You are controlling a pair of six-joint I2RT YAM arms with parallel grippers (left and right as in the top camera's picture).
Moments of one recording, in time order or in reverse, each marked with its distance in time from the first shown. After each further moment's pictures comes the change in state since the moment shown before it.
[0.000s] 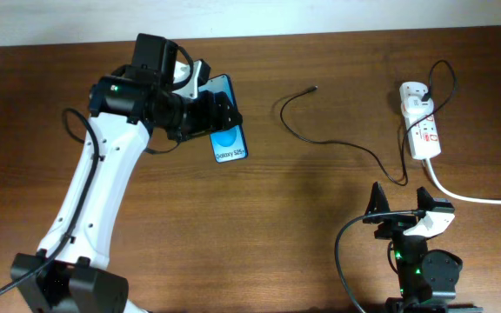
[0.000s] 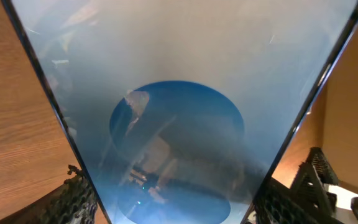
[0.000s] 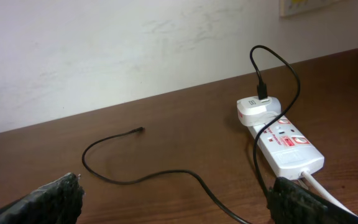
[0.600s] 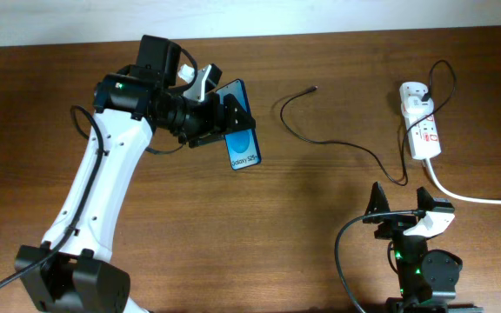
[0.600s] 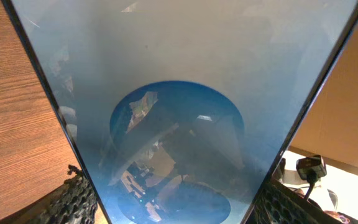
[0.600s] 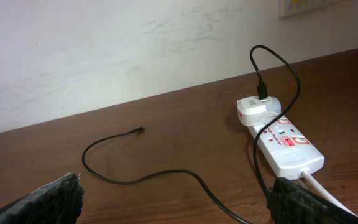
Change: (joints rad) left arm -0.002 0.024 0.000 -0.025 0.205 0.000; right arm 0.000 0.000 0.000 0.000 0.000 0.000
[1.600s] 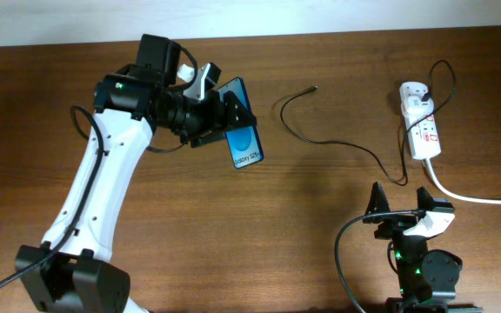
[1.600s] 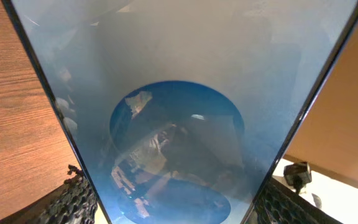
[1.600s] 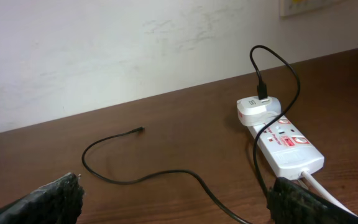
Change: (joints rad) left arm 0.003 0.000 0.000 0.021 0.015 -0.068; right arm 0.000 0.000 0.000 0.000 0.000 0.000
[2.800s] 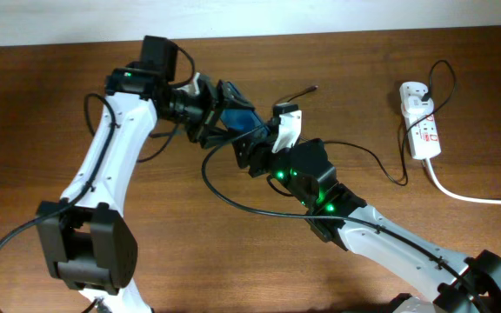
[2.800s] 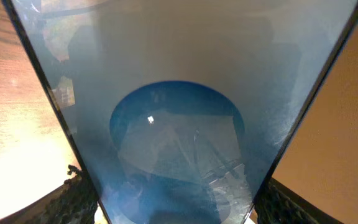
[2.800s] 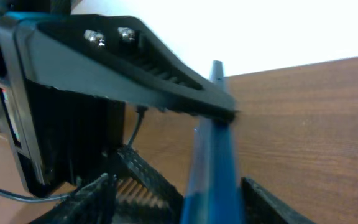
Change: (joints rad) left arm 0.050 0.163 -0.001 0.077 0.175 -0.414; right arm 0.738 1.455 0.739 0.622 0.022 0.315
